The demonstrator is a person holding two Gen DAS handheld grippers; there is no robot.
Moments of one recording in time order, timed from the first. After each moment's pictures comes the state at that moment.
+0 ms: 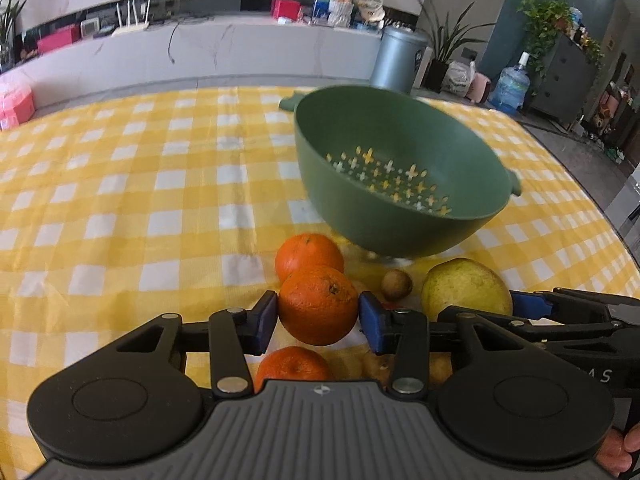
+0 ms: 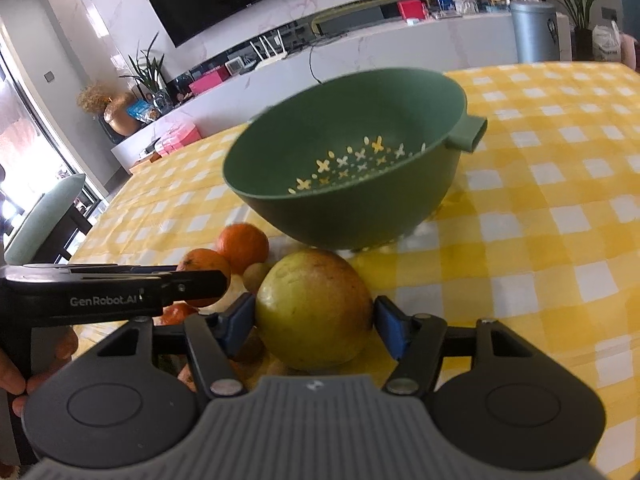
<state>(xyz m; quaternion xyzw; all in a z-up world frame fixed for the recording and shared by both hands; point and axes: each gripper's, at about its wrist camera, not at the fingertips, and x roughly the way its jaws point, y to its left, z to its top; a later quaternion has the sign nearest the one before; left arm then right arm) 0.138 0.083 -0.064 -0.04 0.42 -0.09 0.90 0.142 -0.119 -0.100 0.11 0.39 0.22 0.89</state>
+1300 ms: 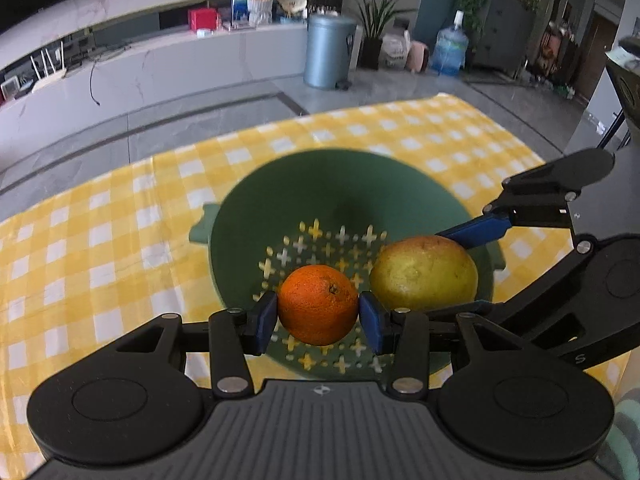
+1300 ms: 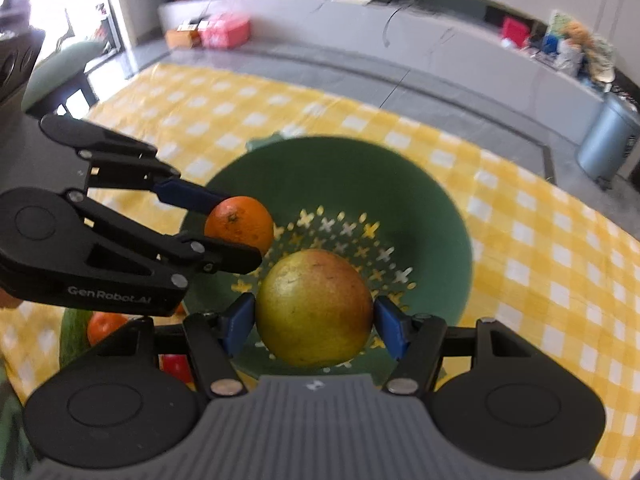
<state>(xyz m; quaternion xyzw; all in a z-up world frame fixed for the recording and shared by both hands) 0.241 0.047 -0.044 0.04 0.43 -0.19 0.88 0.273 -0.101 -0.036 -0.15 0.45 0.31 0.83</state>
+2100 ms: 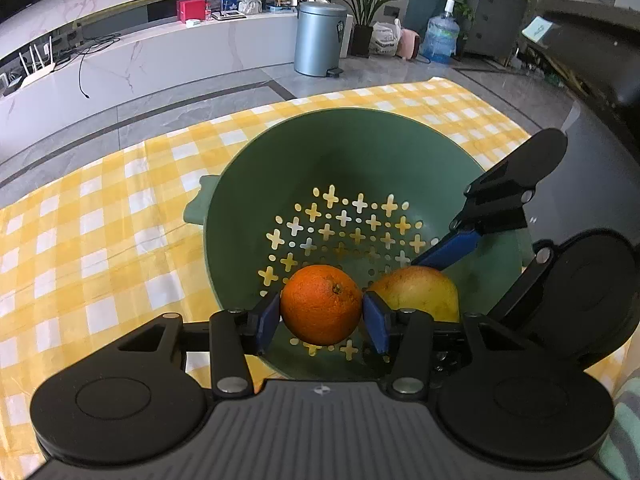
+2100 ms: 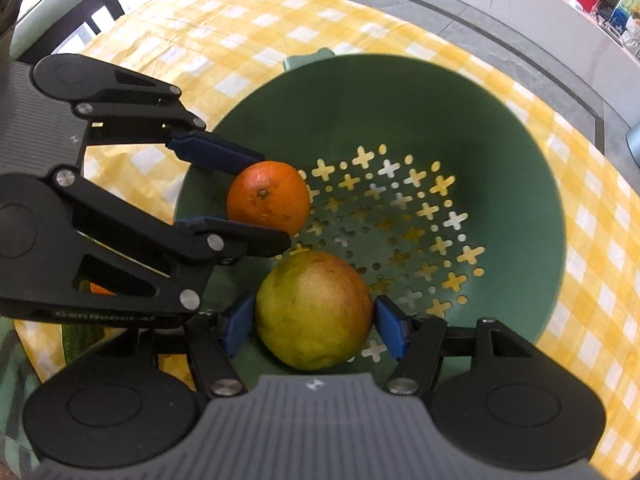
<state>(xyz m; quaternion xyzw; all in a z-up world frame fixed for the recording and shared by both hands) 0.241 0.057 -0.057 0.04 0.44 -0.21 0.87 0.286 -0.051 -0.064 -0.21 0.54 0.35 0.74</state>
